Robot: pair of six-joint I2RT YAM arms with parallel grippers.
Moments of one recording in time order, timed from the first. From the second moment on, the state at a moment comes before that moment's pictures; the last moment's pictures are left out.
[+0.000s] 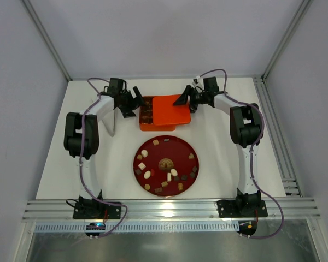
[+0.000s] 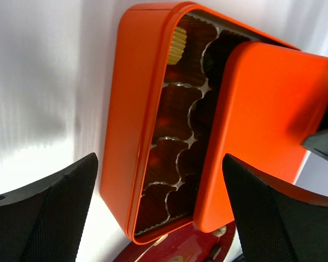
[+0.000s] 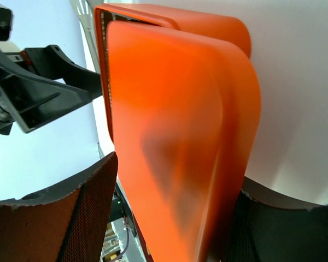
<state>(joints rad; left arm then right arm) -0.18 2.06 1.56 -0.41 0.38 -0.65 0.21 2.29 1.70 -0.16 -0.86 0.70</state>
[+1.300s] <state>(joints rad) -0.16 2.06 1.43 -0.15 0.55 -0.79 0.27 2.31 1.76 -0.20 -0.64 0.76</state>
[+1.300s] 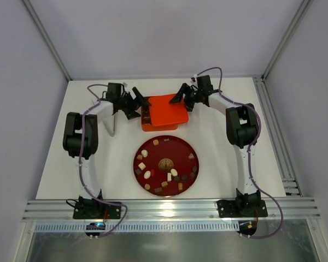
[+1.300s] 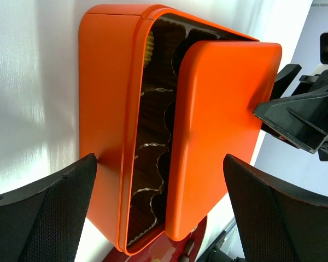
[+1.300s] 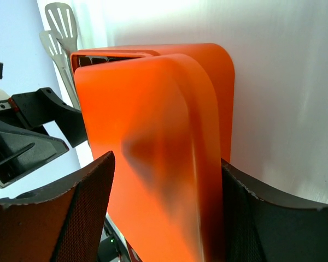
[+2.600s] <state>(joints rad) -0.19 2.00 1.34 -0.07 0.56 -0.85 0.34 2.31 1.81 -0.24 -0.35 0.79</state>
